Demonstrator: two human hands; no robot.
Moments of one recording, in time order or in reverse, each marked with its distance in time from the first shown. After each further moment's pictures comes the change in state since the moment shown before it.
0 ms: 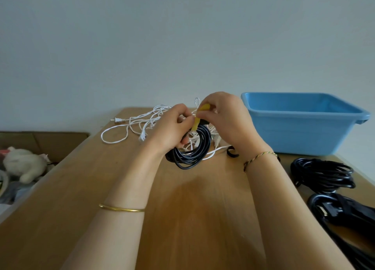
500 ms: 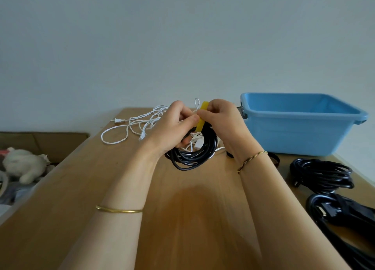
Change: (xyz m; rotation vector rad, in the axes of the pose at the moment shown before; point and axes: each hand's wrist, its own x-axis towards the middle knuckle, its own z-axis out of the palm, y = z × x) left_hand -0.006 0.009 -0.003 -0.079 -0.063 0.034; right_hand -0.002 0.002 0.016 0.507 0.021 0.354
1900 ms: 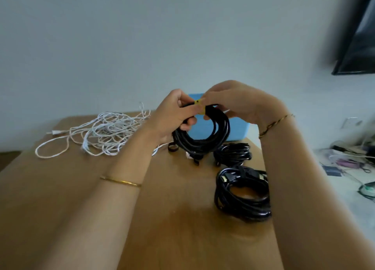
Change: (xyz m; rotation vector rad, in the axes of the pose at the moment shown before) left_hand 0.006 0.085 0.102 -0.333 -0.262 0.020; right_hand -0.050 -0.067 -0.166 -0.351 -0.189 0.237
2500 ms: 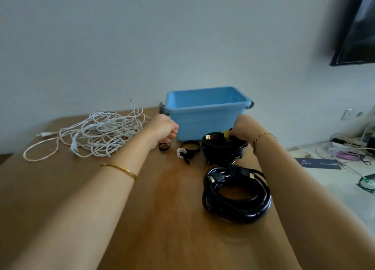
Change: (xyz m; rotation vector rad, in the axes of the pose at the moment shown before) left_hand 0.041 -0.058 0.004 0.414 0.164 -0.427; right_hand 0.031 0.123 -0.006 -0.498 0.168 0.329
